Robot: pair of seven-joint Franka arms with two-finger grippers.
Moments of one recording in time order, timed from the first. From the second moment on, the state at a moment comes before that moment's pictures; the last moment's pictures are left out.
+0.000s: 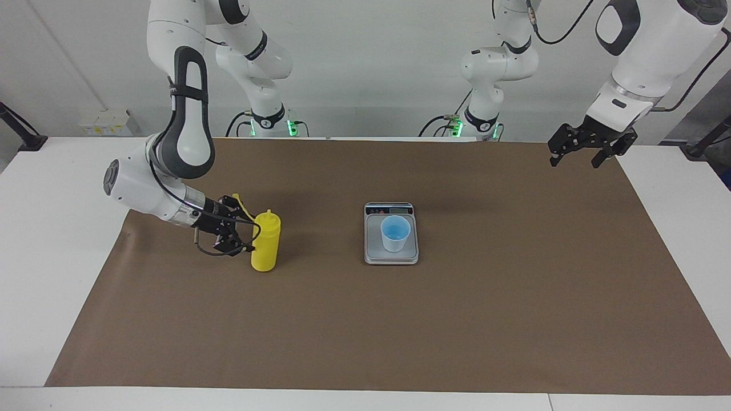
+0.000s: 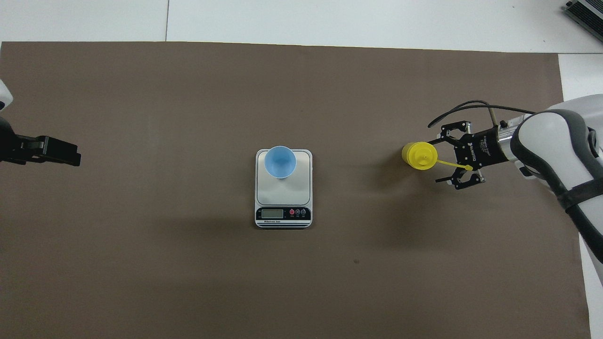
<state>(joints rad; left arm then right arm) 0.03 -0.03 -0.09 -1.64 -0.02 1.59 0.03 -0.20 0.32 0.09 -1.87 0.61 1.92 1.02</state>
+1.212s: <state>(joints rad) 0.04 -0.03 -0.09 -1.64 -0.02 1.59 0.03 -0.14 0.32 0.09 -1.90 0.61 2.05 0.95</state>
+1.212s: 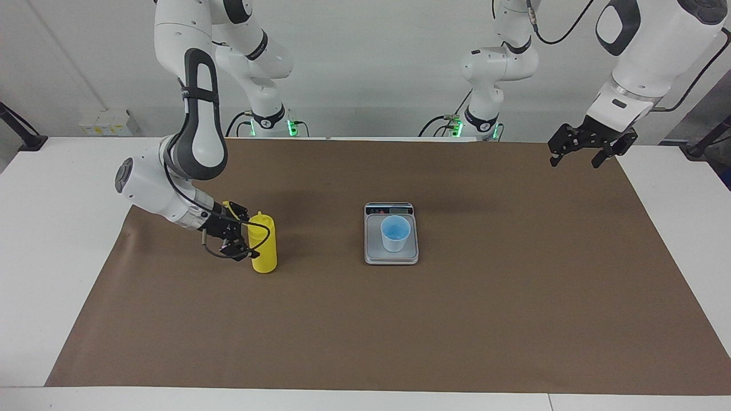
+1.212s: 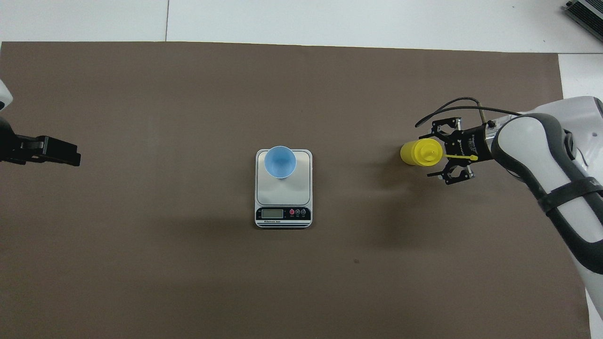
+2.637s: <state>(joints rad) 0.04 -0.03 -0.09 -1.64 -0.02 1.59 0.03 -0.12 0.22 0.09 -1.90 0.61 2.06 1.14</state>
